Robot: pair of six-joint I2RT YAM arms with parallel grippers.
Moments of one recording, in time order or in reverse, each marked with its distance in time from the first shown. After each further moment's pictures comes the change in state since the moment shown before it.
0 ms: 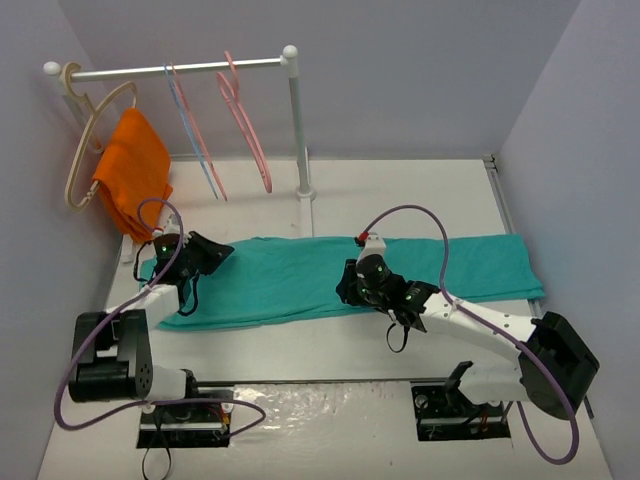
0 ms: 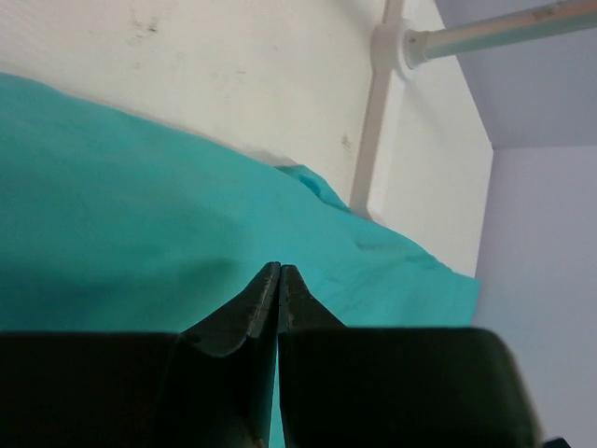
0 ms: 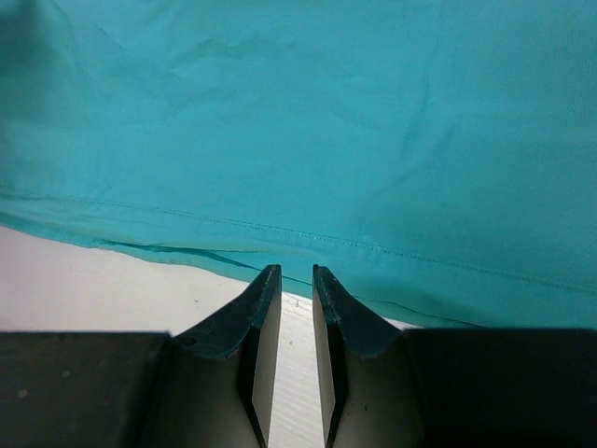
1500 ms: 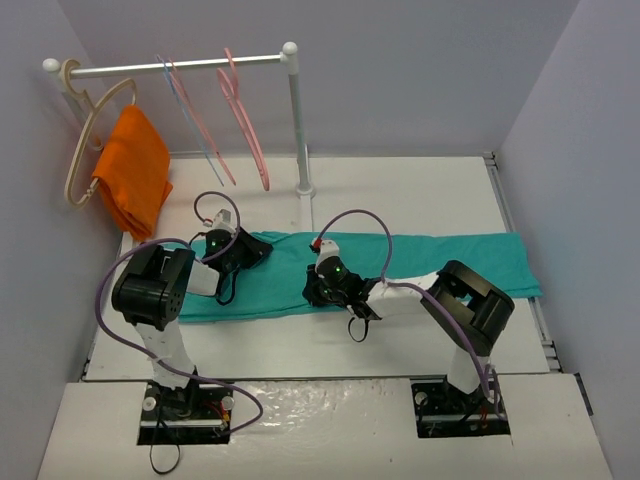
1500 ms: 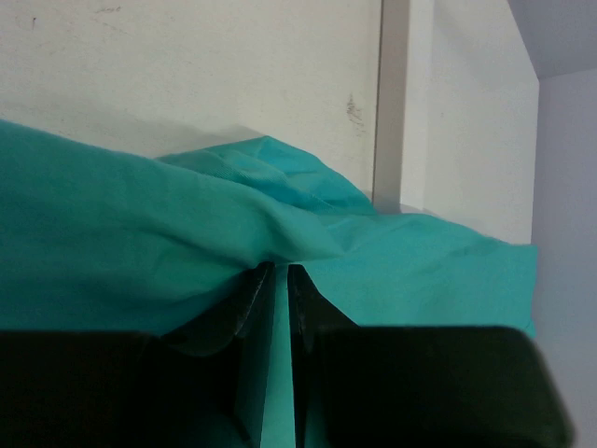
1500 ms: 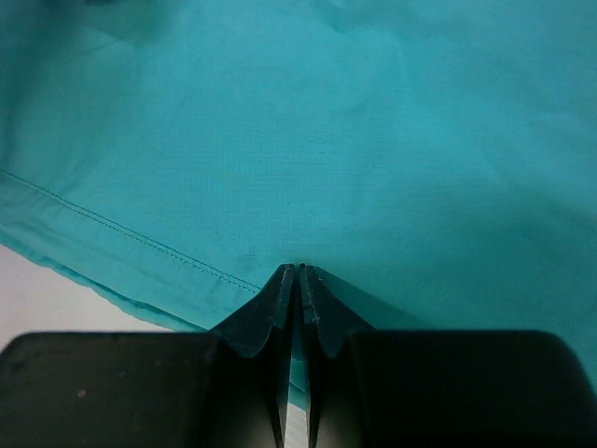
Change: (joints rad) left arm -0.258 0.419 0.100 0.382 -0.109 0.008; right arm 0.062 0.501 0.111 0.395 -0.106 -0.082
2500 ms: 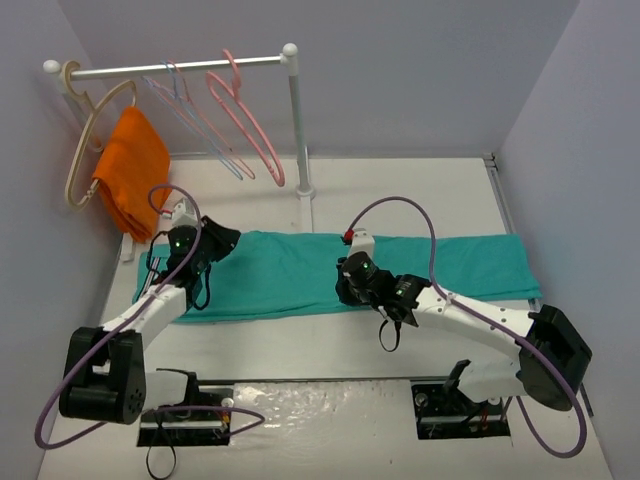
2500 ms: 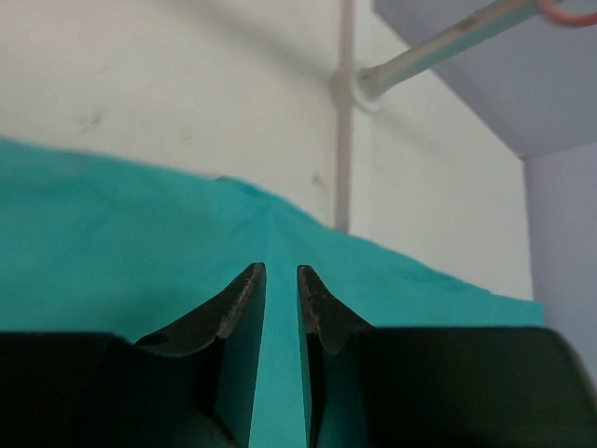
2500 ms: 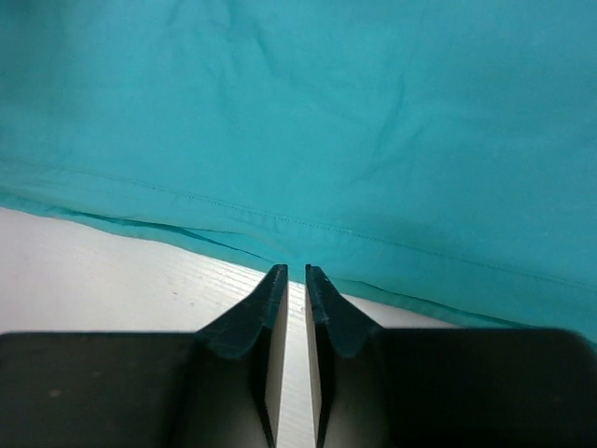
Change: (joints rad) left arm 0.073 -0.542 -0.032 -0.385 -0.130 0.126; right arm 0.011 -0.451 0.010 -0.547 0.218 0.007
